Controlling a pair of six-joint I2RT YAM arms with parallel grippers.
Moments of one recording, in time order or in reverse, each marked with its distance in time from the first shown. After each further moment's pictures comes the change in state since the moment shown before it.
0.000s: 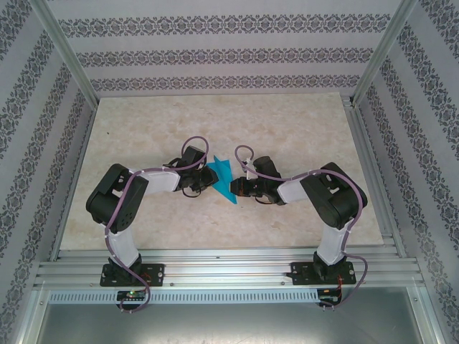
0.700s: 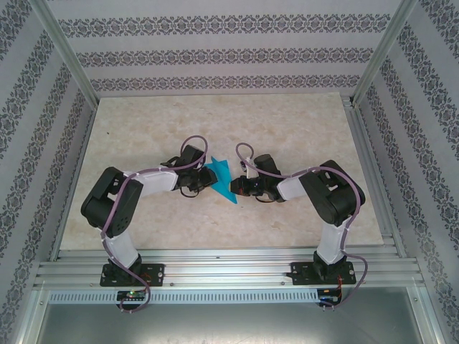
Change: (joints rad) left arm -0.001 -0.066 0.015 -0.111 -0.003 0.052; right arm -0.019 0.032 0.033 -0.027 -0.078 0.007
